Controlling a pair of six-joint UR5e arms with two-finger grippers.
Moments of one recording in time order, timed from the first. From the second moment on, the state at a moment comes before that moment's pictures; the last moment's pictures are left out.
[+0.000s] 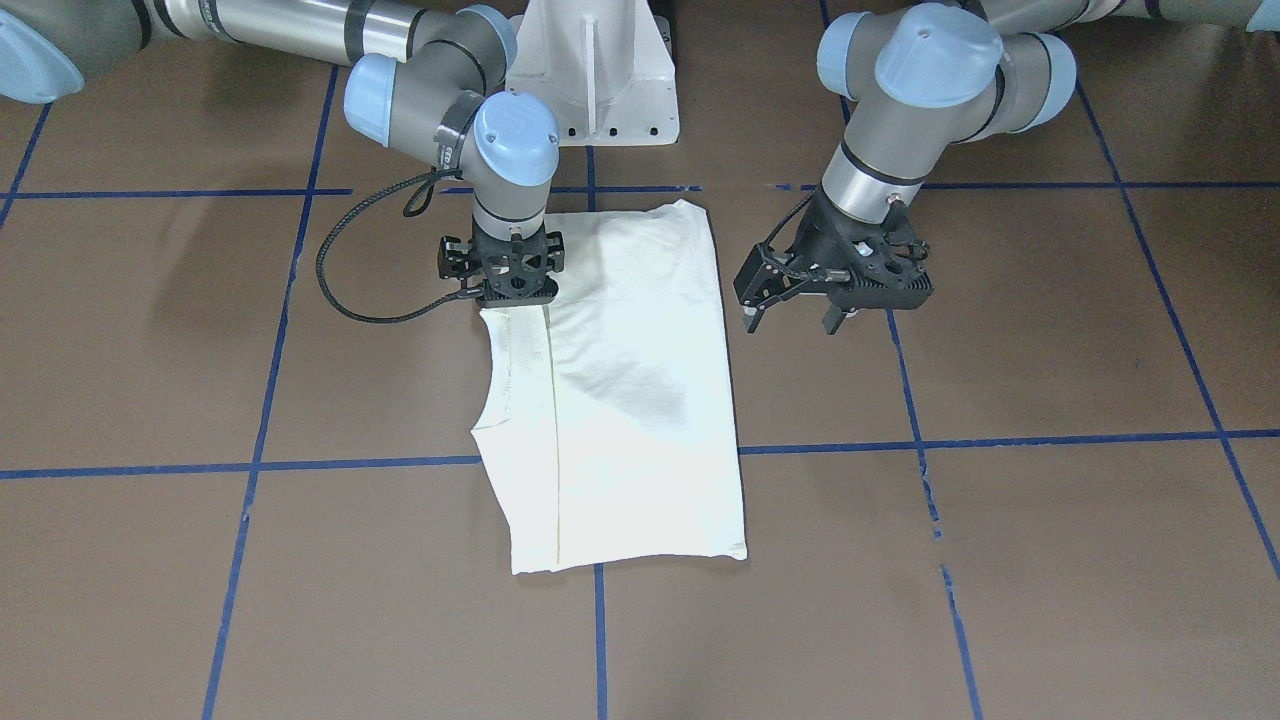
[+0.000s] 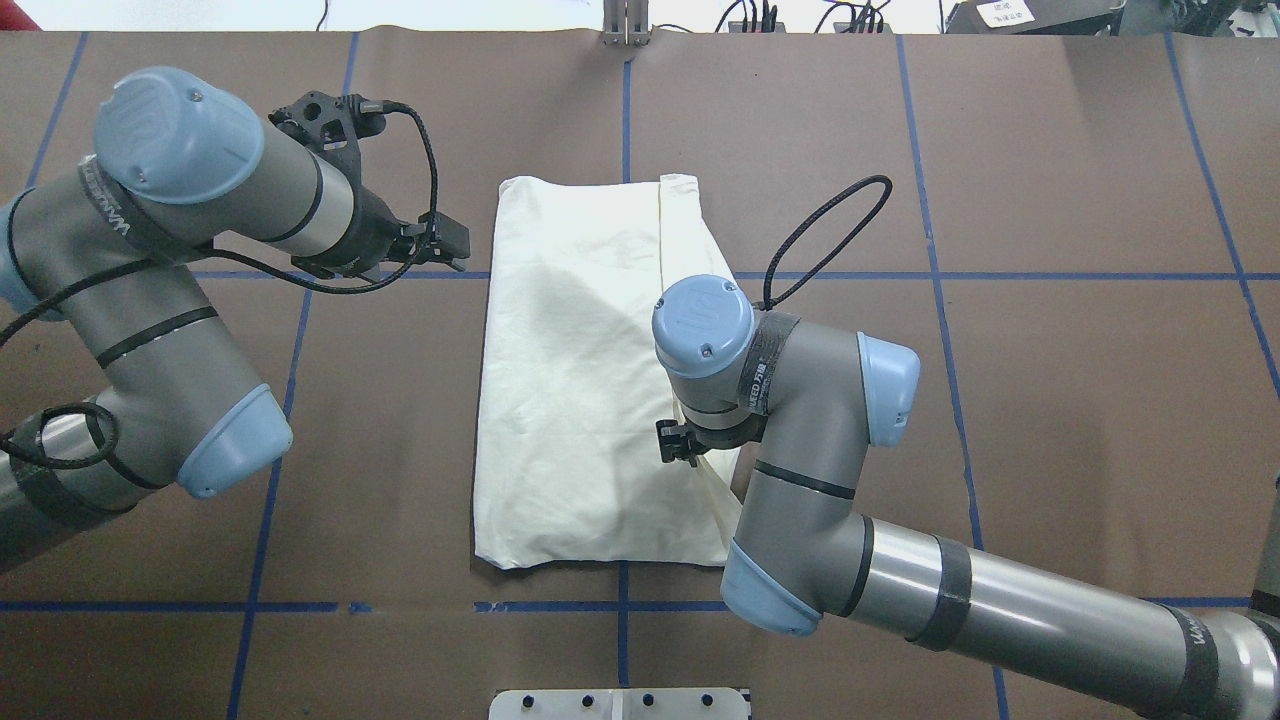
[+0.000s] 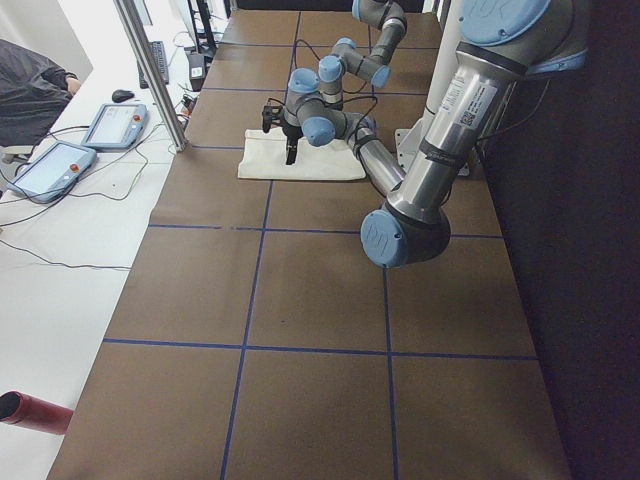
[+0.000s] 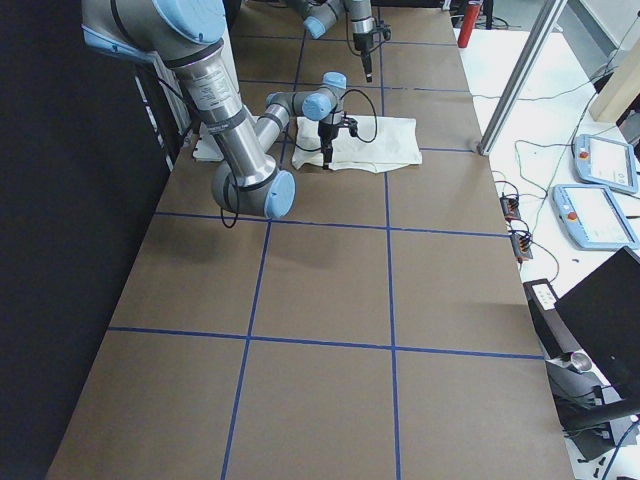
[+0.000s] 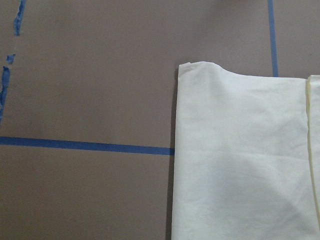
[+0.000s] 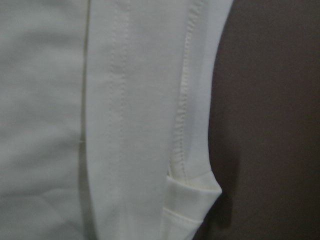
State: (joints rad) left arm -0.75 -2.06 -1.82 -1.79 -1.95 -1.20; right arm 0.44 -0.89 1.60 -1.79 1.89 1.03
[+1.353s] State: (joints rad) left arm -0.72 -2.07 -1.82 -1.80 -1.95 -1.24; right arm 0.56 -1.03 1.79 -1.80 1.91 0.96
